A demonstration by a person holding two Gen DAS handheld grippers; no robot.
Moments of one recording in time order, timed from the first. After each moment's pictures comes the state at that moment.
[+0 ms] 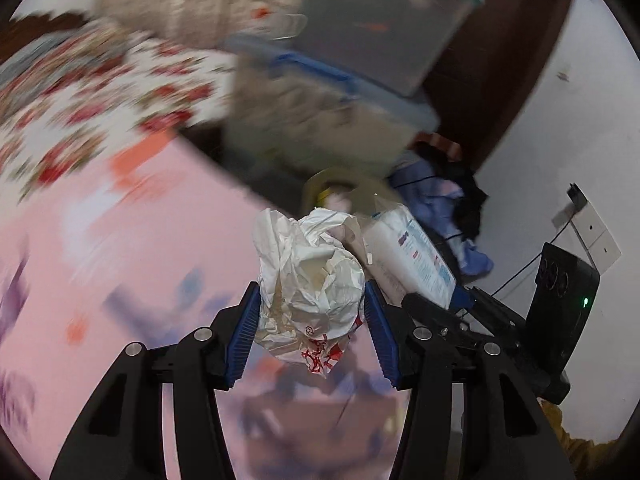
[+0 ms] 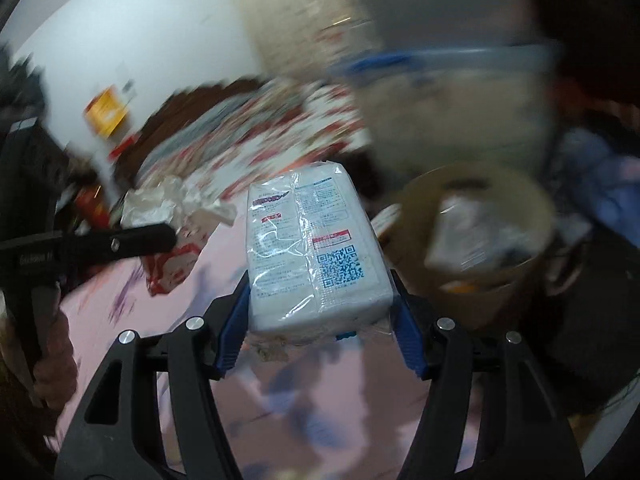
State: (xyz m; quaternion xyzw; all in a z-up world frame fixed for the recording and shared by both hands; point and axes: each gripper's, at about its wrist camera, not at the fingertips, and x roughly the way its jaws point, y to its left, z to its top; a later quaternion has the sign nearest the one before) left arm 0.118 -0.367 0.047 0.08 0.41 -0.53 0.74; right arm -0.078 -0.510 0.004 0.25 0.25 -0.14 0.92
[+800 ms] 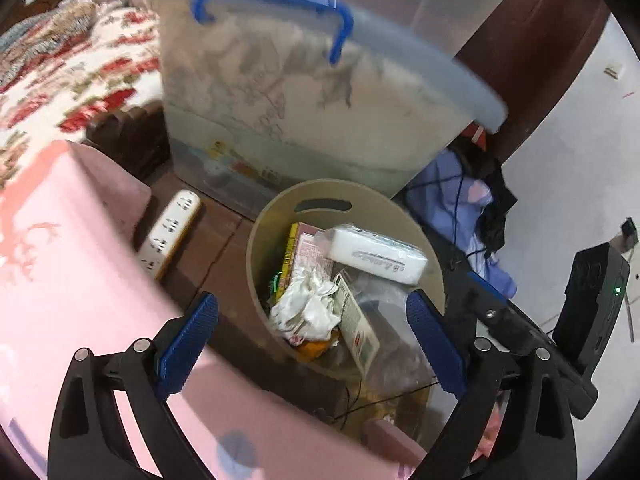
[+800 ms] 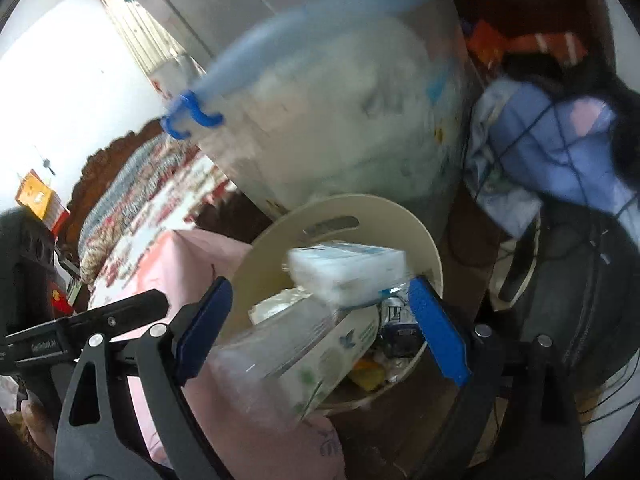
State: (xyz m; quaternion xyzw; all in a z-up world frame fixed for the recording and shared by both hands) left arm 0.162 -0.546 -0.014 0.10 0.46 -0.51 0.72; right arm -0.062 -0.681 -0.037 0.35 0.24 -0.25 0.87
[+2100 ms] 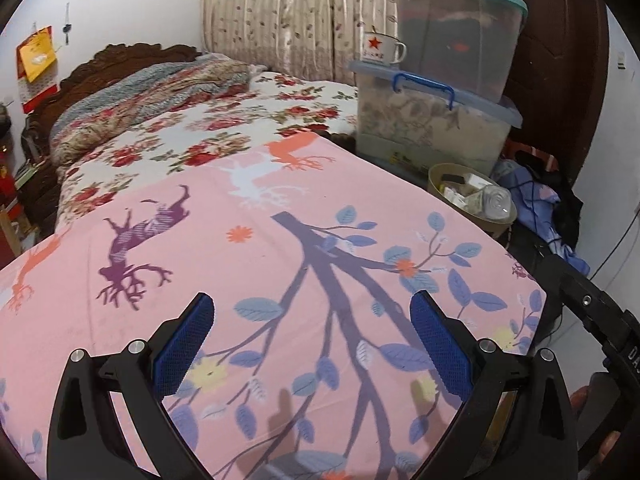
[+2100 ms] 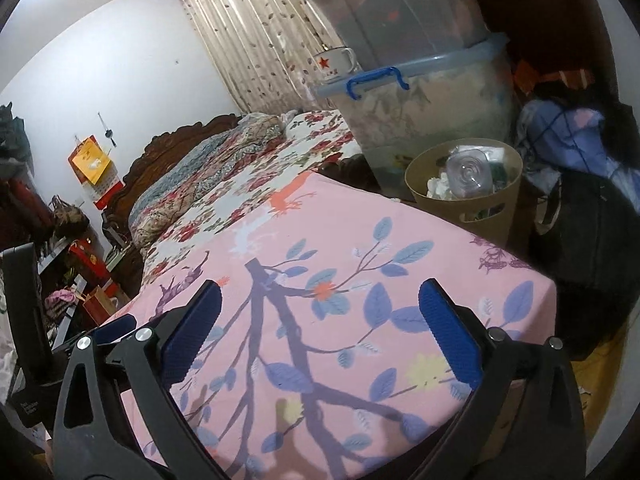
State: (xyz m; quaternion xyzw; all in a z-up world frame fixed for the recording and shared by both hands) left arm 0.049 -0.196 0.027 0.11 0.34 -0.32 0.87; right arm -0.133 -0.364 0.018 0.29 0.20 -0.19 0.92
